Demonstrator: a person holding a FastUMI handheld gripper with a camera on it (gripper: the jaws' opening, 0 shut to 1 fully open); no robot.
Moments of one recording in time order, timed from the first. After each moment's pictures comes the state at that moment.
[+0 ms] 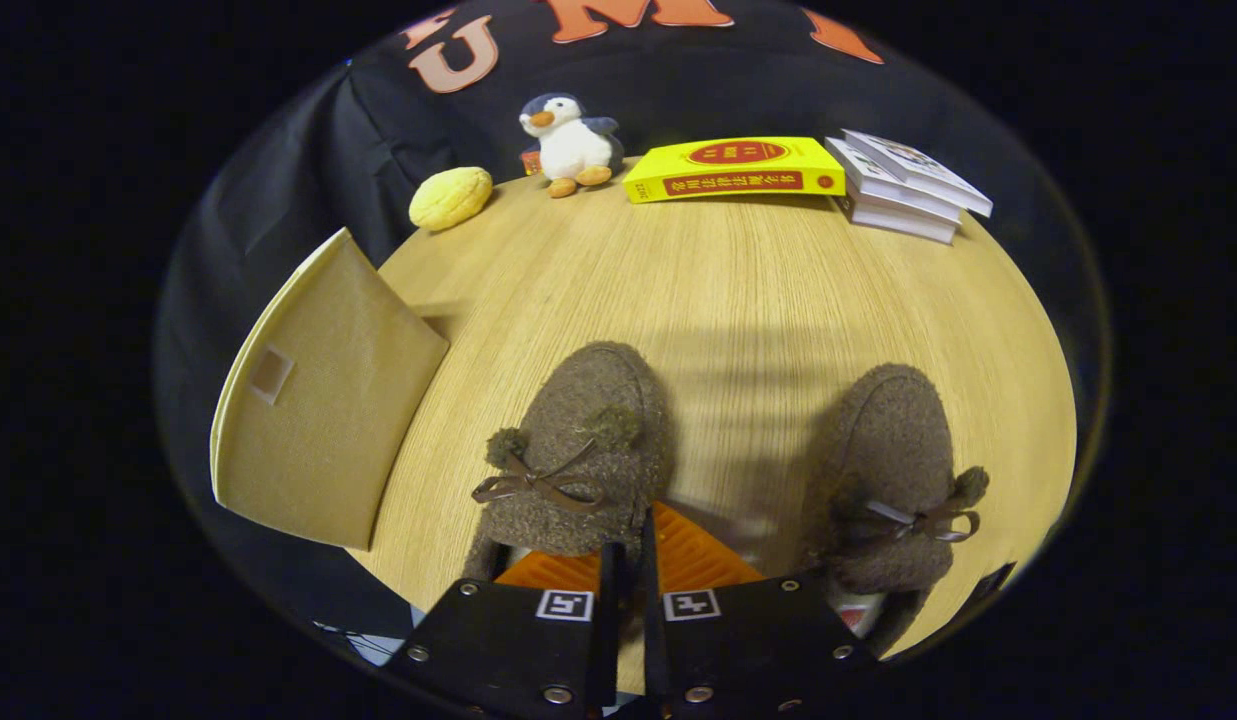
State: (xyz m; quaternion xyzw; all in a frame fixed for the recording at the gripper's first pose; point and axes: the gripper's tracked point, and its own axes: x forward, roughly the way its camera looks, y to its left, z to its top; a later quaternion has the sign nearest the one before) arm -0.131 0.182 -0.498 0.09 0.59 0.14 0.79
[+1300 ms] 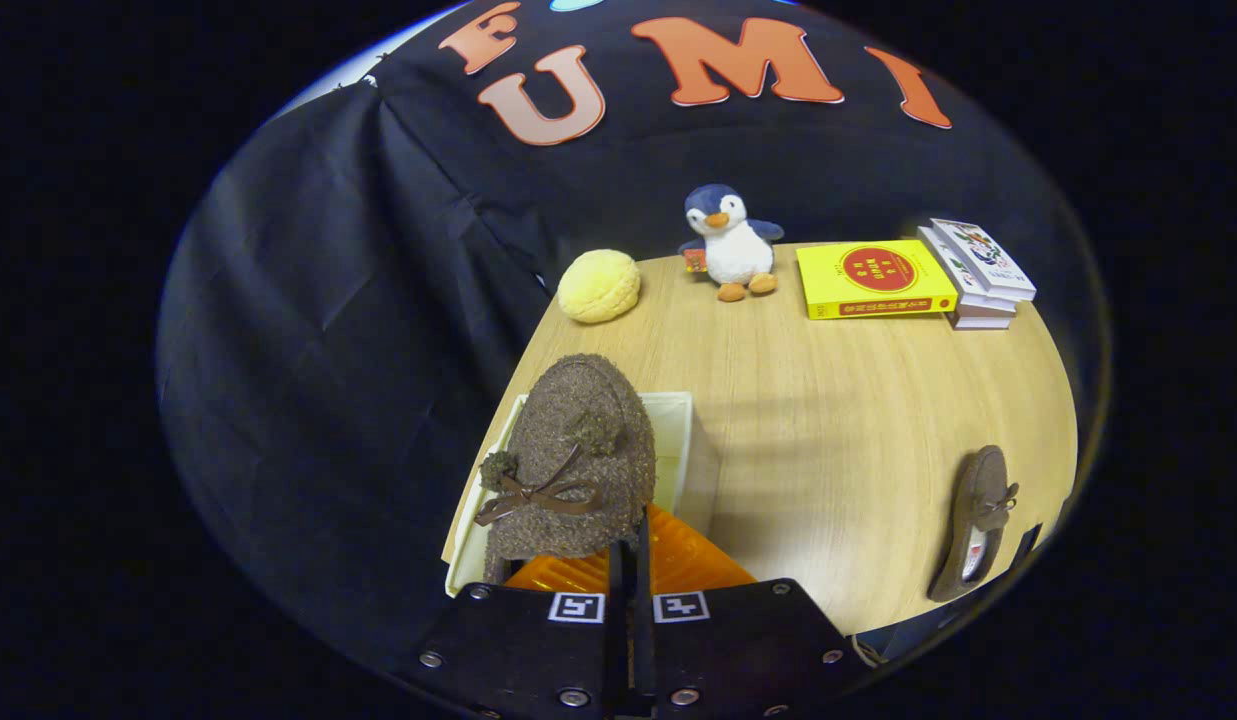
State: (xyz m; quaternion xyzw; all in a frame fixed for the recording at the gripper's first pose) arm -0.082 0.428 -0.296 0.13 0.55 0.18 0.81
